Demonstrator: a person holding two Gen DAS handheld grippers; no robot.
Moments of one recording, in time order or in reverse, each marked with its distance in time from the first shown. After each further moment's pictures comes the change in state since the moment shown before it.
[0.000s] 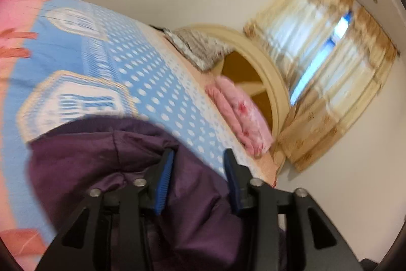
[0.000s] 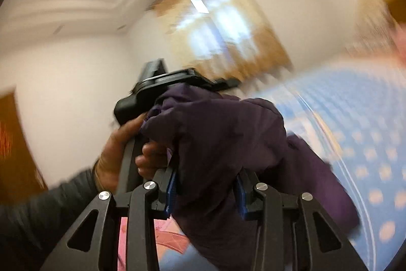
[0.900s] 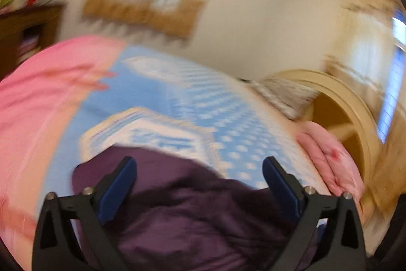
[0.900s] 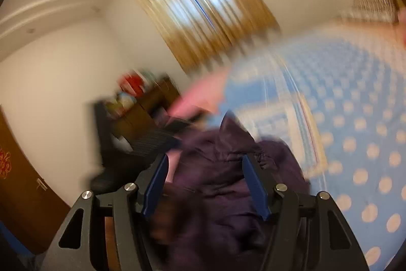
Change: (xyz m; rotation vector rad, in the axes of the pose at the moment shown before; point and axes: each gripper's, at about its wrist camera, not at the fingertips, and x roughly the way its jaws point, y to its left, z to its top) left arm 0.018 0.011 -0.029 -0.101 -0.379 0.557; right arm 0.070 -0.061 0.093 0.034 0.282 -0.081
